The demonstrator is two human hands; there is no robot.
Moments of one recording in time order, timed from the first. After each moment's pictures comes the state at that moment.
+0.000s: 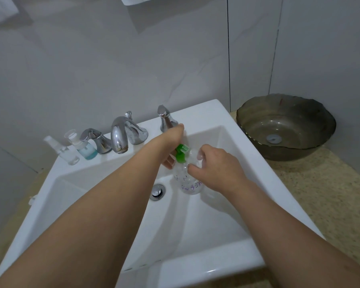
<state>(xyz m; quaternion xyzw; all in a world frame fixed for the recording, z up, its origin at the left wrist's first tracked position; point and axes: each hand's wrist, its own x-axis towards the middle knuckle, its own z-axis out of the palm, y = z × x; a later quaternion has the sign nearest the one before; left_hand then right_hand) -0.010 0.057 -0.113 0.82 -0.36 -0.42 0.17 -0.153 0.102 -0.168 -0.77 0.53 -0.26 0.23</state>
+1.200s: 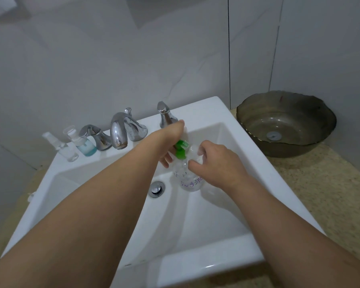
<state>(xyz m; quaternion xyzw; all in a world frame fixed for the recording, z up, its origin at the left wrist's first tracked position) -0.014 0.060 -0.105 0.82 -0.35 -0.43 0.14 -0.155 0.102 -0.167 -0.78 0.53 -0.26 0.23</state>
